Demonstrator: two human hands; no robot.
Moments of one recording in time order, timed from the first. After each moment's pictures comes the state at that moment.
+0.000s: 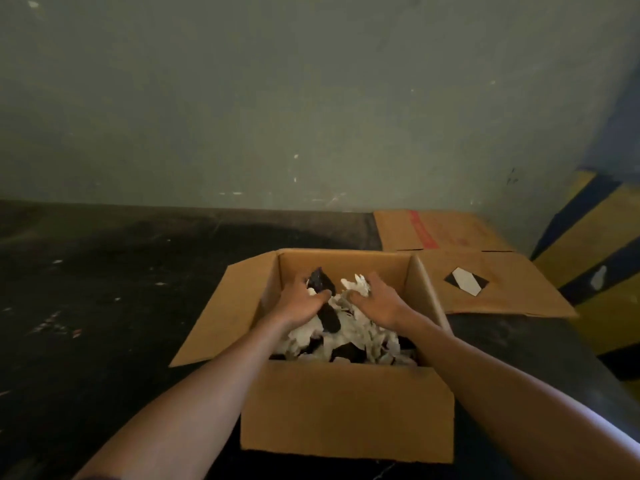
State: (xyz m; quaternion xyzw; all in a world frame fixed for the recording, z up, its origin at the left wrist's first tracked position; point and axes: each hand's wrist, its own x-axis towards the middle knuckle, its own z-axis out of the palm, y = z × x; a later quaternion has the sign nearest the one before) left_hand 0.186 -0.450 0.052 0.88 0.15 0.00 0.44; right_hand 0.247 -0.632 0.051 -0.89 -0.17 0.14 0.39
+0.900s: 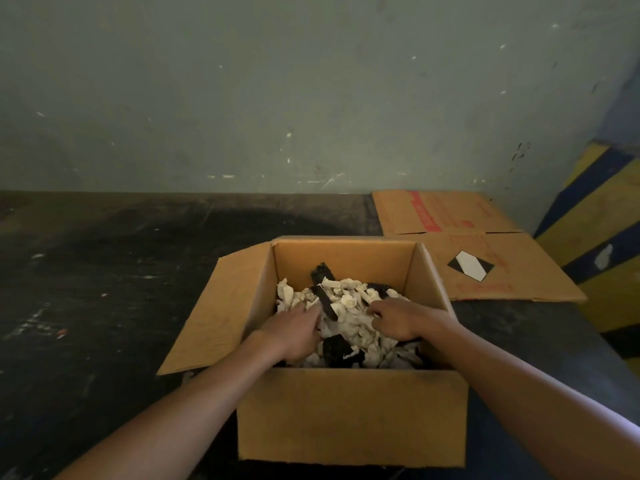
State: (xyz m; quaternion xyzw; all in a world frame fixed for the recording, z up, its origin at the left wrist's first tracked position) left_hand 0.182 -0.442 0.021 0.98 -0.01 -0.15 0.12; right_hand 0.271 -0.648 0.038 -0.92 -0.25 0.30 0.06
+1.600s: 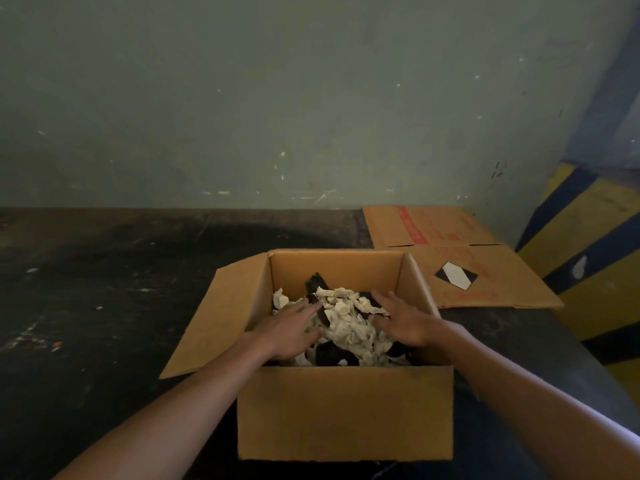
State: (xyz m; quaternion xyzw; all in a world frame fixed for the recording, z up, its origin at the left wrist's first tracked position) left_hand 0.170 -0.433 0.032 0.98 -0.04 -0.12 0.15; right_hand 0.248 -0.680 0.046 -0.93 -0.20 0.25 0.17
